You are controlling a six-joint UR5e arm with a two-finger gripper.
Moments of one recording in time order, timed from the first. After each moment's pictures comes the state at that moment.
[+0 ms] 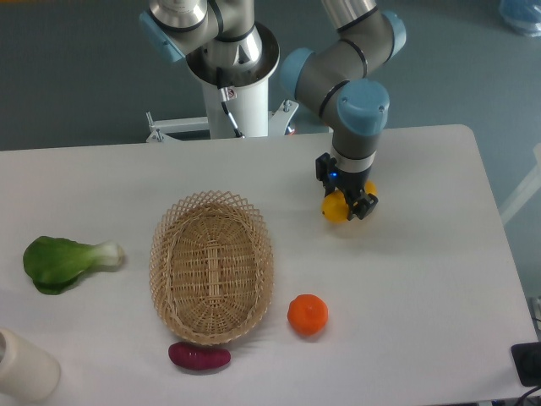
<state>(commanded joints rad) 2.66 -1.80 -2.03 -0.84 1.55 1.60</state>
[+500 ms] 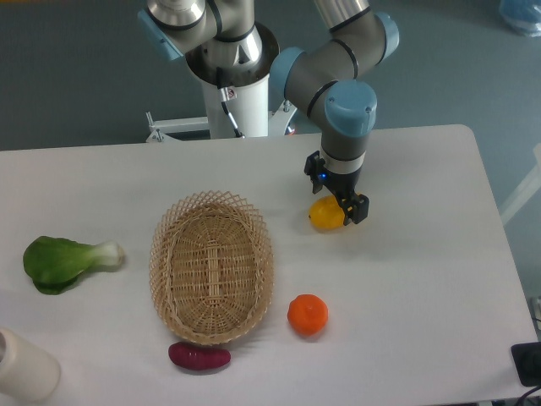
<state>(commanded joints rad) 2.65 -1.81 -1.92 -0.84 1.55 1.60</state>
